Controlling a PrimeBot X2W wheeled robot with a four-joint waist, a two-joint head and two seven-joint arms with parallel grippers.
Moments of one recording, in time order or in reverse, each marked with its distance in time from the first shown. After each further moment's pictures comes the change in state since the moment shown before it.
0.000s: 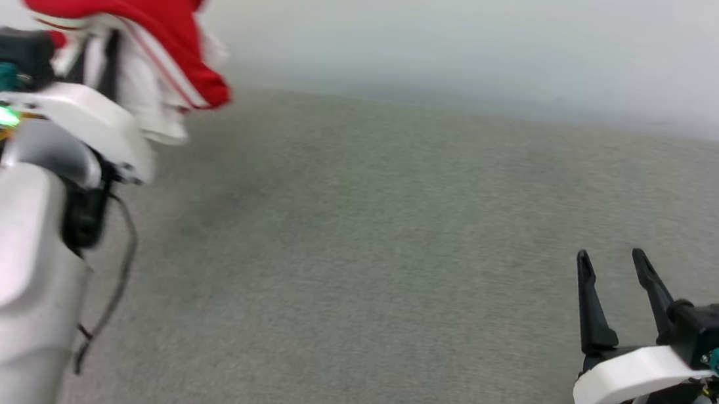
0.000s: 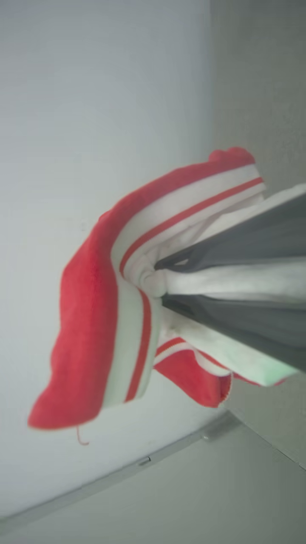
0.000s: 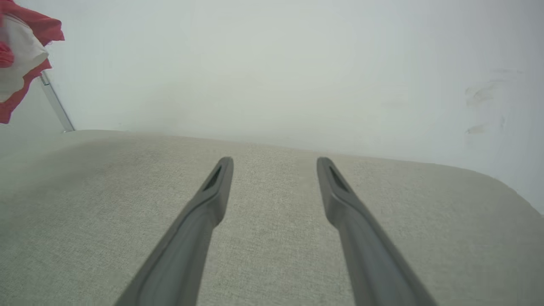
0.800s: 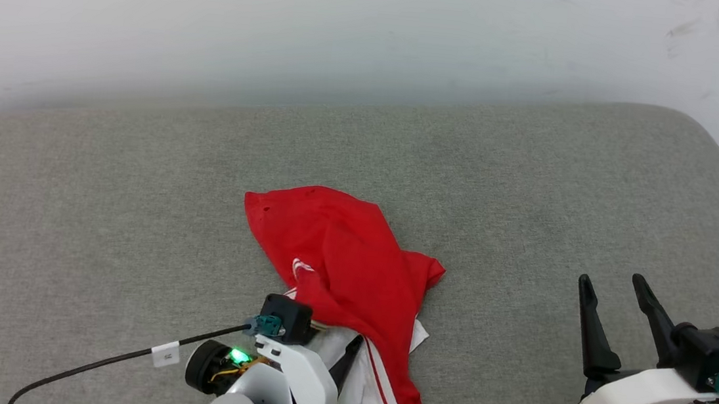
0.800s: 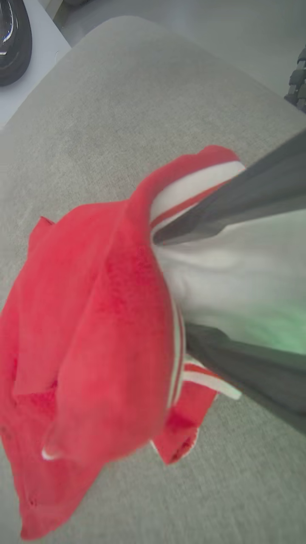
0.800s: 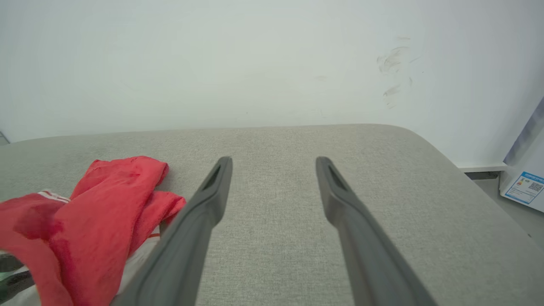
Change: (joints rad) left arm 0.427 -0.272 -0.370 0.016 -0.041 -0.076 0.095; right arm 0.076 0.000 -0.009 -0.045 0.036 0.000 0.032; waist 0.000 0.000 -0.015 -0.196
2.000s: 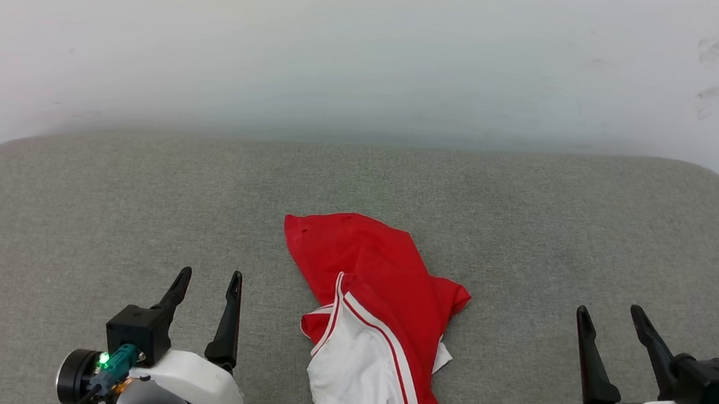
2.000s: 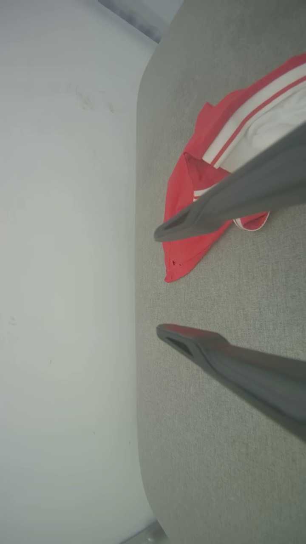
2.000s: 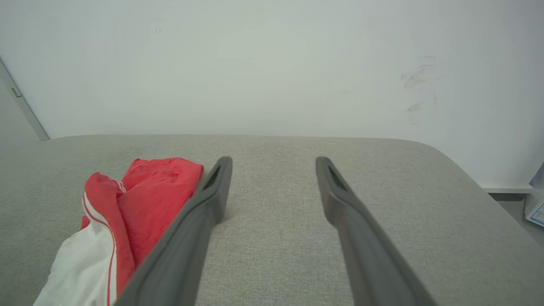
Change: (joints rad) left arm 0.212 0.142 0.193 -0.372 0.039 0.251 -0.292; right arm 0.109 0.000 0.002 -0.099 -0.004 0.000 0.046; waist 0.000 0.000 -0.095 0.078
